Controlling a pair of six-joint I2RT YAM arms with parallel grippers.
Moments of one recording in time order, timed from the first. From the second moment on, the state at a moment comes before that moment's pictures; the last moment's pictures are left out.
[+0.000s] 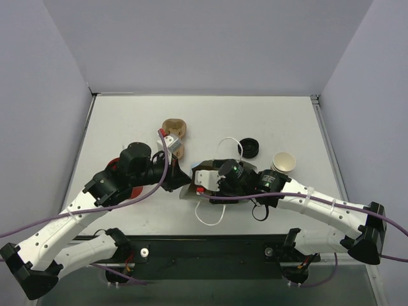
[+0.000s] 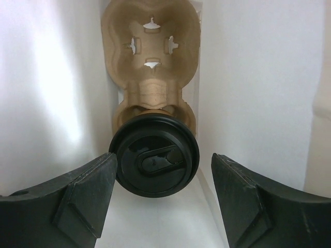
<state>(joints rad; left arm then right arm) -0.76 0.92 0.99 -0.52 0.32 -0.38 1.05 1.19 1.00 -0.66 0.24 -0.65</state>
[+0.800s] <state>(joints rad) -0.76 1.06 1.30 -0.68 -0.02 -0.42 1.03 1.18 1.36 -0.75 0.24 -0.39</state>
